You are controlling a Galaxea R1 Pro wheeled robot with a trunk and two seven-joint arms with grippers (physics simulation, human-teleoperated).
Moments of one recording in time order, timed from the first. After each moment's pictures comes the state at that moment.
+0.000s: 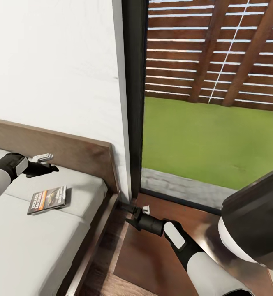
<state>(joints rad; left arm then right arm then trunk) -1.45 0.39 1.08 -0.06 -1.09 0.62 -0.32 -0.69 0.15 0.17 -0.53 -0.91 0.69 0.66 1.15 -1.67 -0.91</state>
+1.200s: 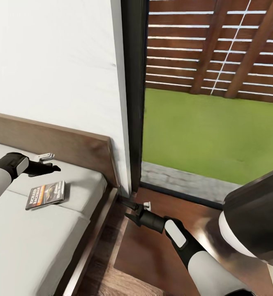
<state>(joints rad) -1.45 0.39 1.08 -0.06 -1.11 0.62 -0.37 -0.69 0.14 0.18 -0.56 -0.90 0.69 0.76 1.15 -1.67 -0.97</state>
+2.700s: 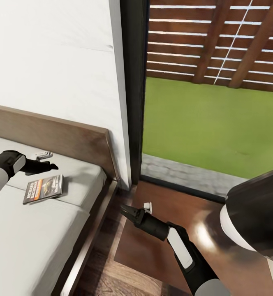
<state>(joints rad) -1.47 0.40 1.08 -0.06 -1.11 0.64 -0.37 -0.48 0.14 0.19 -0.97 -0.83 0.68 0.88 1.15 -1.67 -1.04</state>
